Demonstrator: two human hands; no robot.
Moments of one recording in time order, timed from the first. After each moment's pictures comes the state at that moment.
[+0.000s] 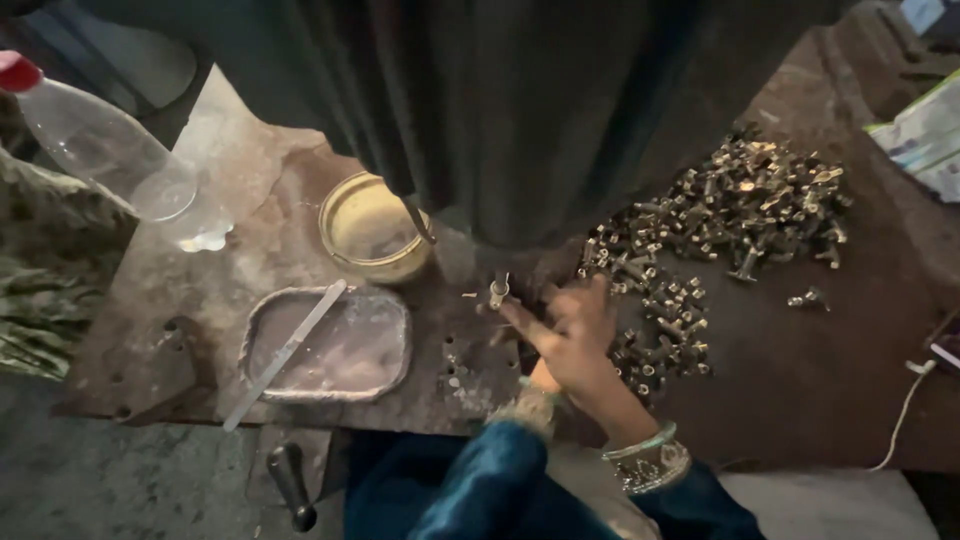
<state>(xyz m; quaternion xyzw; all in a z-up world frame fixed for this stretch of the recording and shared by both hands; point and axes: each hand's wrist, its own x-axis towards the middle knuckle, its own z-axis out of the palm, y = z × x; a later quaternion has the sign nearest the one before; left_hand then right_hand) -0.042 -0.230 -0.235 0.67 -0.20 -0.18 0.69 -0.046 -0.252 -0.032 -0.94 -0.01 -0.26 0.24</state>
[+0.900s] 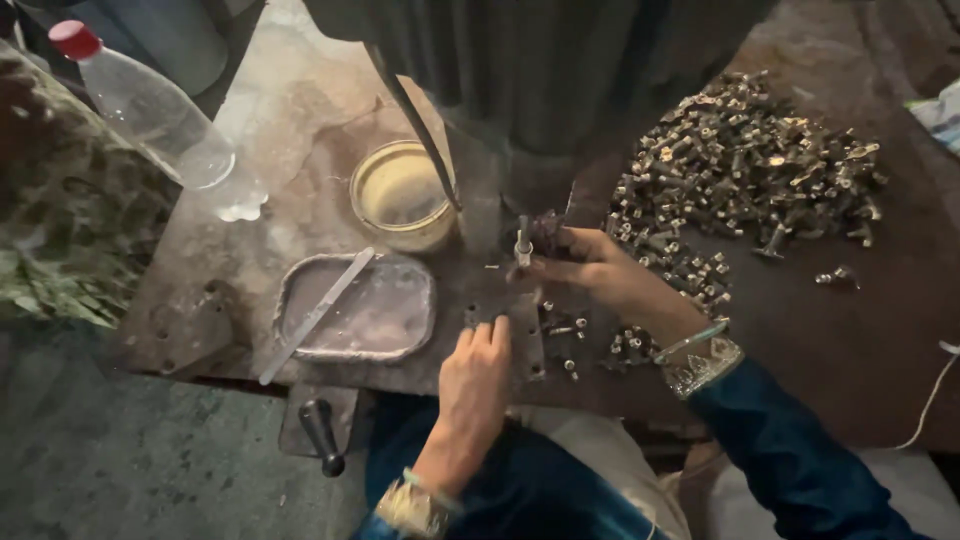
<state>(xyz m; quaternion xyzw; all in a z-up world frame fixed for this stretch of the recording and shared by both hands) -0.070 -0.077 -0.076 0.94 -0.25 0.06 0.20 -0.016 -0.293 -0.018 -0.65 -0.04 0.16 0.74</state>
